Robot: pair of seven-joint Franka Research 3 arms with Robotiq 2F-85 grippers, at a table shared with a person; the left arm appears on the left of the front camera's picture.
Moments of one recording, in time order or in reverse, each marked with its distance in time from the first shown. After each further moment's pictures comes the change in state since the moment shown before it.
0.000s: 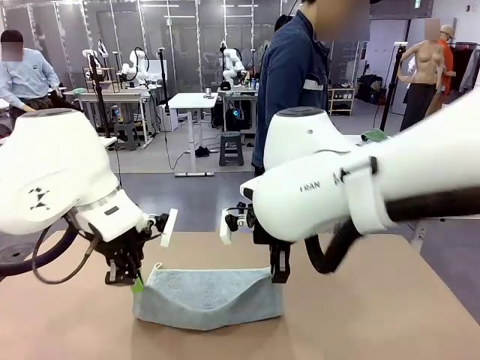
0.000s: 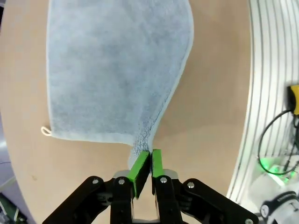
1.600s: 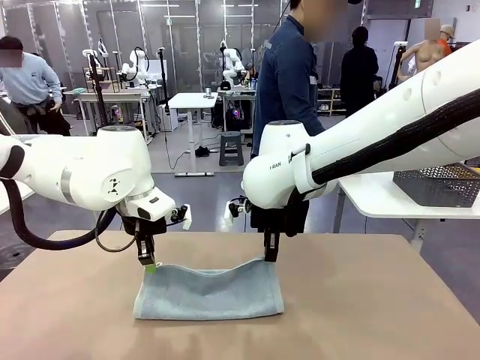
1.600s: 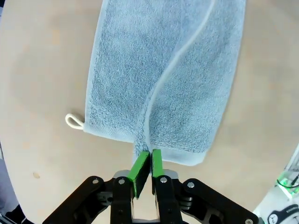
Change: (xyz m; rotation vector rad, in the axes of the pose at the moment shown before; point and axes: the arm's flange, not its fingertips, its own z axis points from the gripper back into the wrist) left arm -0.009 0.130 -0.079 -0.058 0.130 0.203; right arm 0.004 -0.123 -0.068 0.092 -0.007 -0.042
